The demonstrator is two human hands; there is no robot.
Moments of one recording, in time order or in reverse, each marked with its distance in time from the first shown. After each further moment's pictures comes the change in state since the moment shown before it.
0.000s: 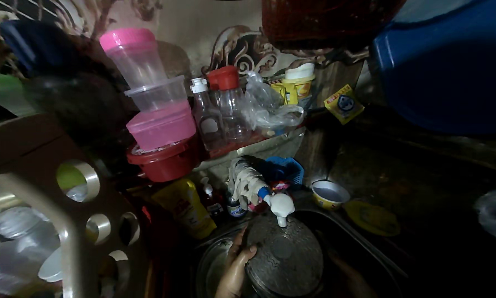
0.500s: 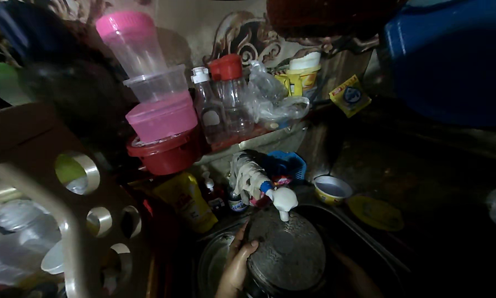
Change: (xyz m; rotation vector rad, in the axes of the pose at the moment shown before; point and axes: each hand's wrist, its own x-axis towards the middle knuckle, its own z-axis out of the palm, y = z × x) left_hand -0.002 0.001 0.001 0.059 0.025 -0.008; right_hand -0.002 0.000 0.002 0.003 0.028 -0.017
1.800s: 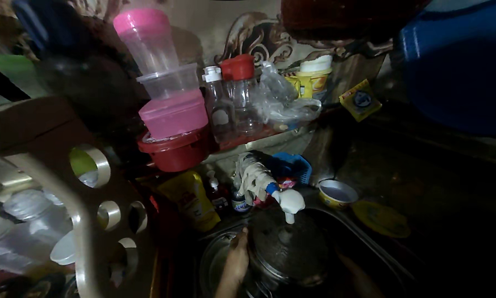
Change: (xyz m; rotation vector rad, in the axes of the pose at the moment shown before) left_hand 0.008 0.019 0.004 0.328 0.236 -0.242; right_hand 0.007 -0.008 0.008 -0.085 0.103 0.140
